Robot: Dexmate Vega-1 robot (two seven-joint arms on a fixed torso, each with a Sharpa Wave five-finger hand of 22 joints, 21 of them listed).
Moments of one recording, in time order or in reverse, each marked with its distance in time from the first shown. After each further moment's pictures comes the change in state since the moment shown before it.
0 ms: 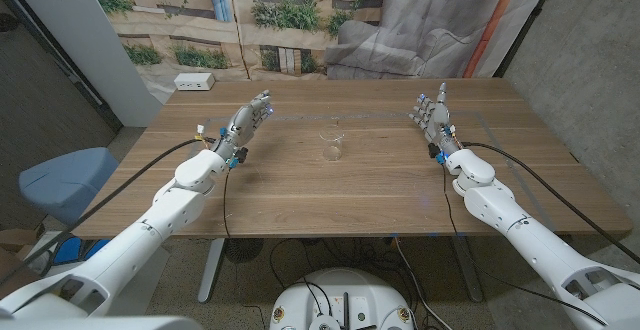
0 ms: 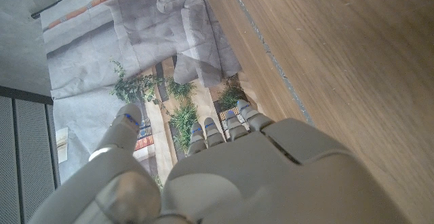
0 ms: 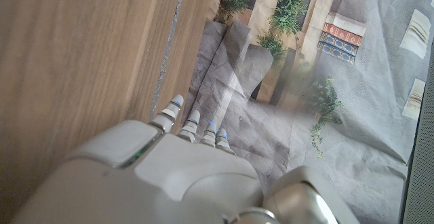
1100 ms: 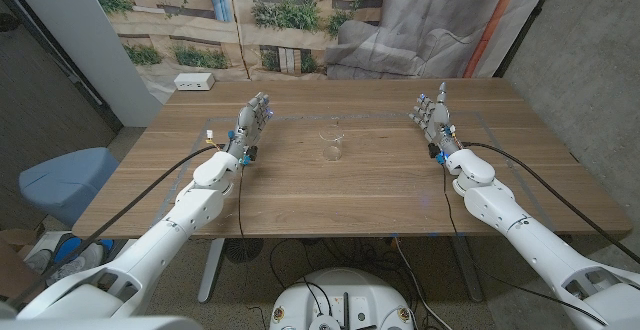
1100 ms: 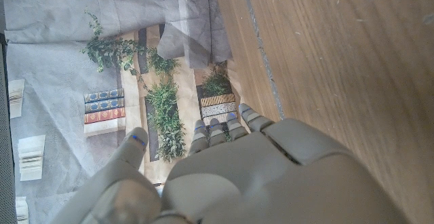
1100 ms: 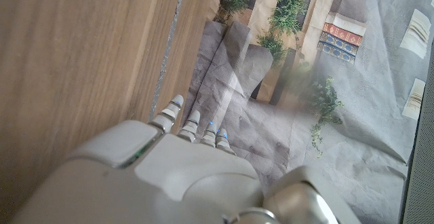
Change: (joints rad) left arm -0.049 -0.144 0.003 0.109 -0.094 0.038 0.062; left_hand -0.169 0.040 -0.047 0.166 -0.011 0.029 0.061 -0.016 0.000 -0.043 0.075 0.000 -0.005 -0.029 -0.003 -0.004 0.000 -0.057 0.003 0.007 0.003; right arm 0.000 0.000 0.000 0.000 0.000 0.000 0.000; right_hand 0.000 0.000 0.000 0.000 0.000 0.003 -0.003 0.000 0.000 0.000 0.000 0.000 0.000 0.000 0.000 0.000 -0.005 0.000 0.000 0.000 0.000
